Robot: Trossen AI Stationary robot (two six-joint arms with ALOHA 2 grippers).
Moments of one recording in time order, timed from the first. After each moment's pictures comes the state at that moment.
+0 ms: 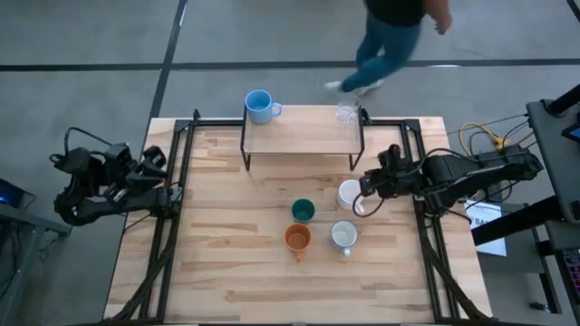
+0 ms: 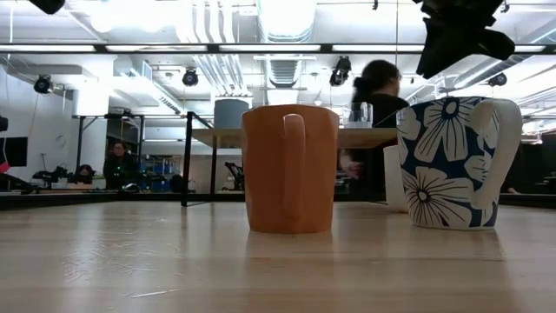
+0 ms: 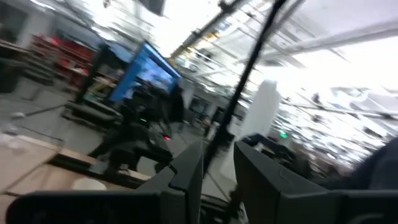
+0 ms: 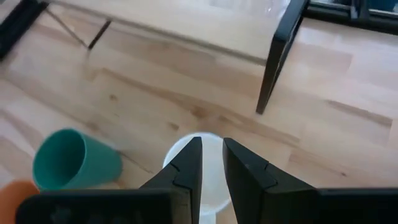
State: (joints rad) left arm 0.16 0.04 0.67 -0.35 0.30 -0.54; right arm 0.20 1.06 1.02 -1.06 0.61 1.22
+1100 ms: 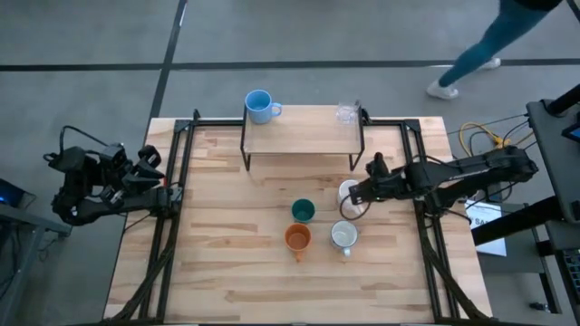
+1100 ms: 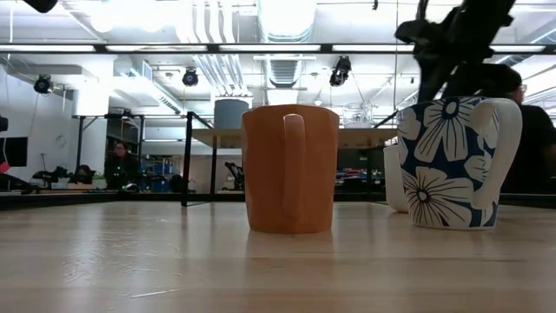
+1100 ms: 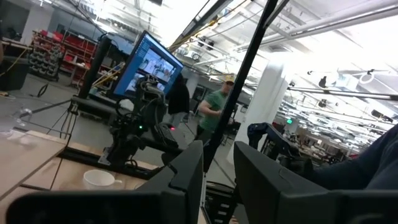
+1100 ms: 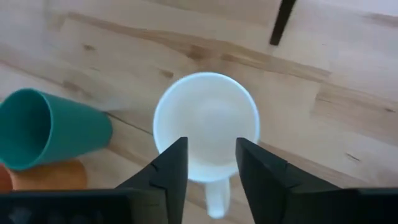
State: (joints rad) left arm 0.16 0.03 0.73 -0.46 0.31 -0.48; right arm 0.14 1.16 0.90 -0.92 0.38 1.32
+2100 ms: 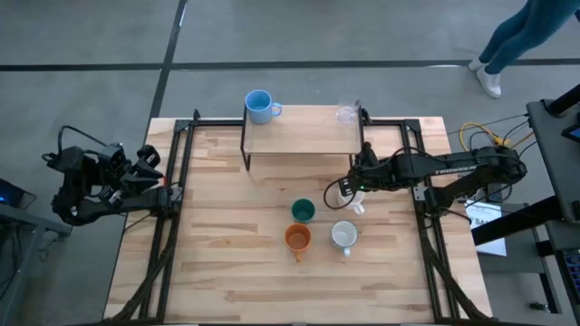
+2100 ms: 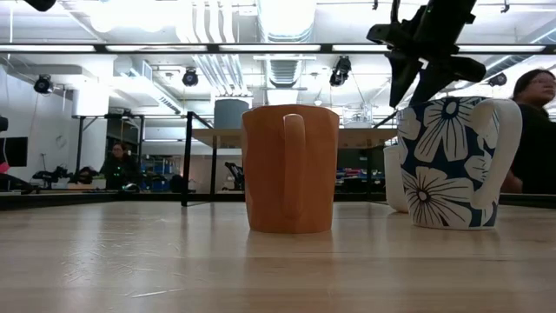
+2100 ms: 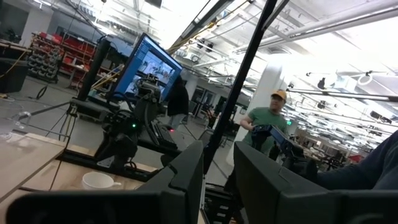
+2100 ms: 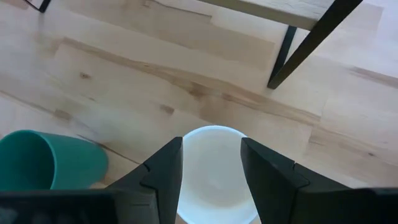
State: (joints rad) left arm 0.16 0.03 0.74 -0.46 0.31 -0.48; right arm 0.05 1.30 1.06 -0.97 0.42 1.18
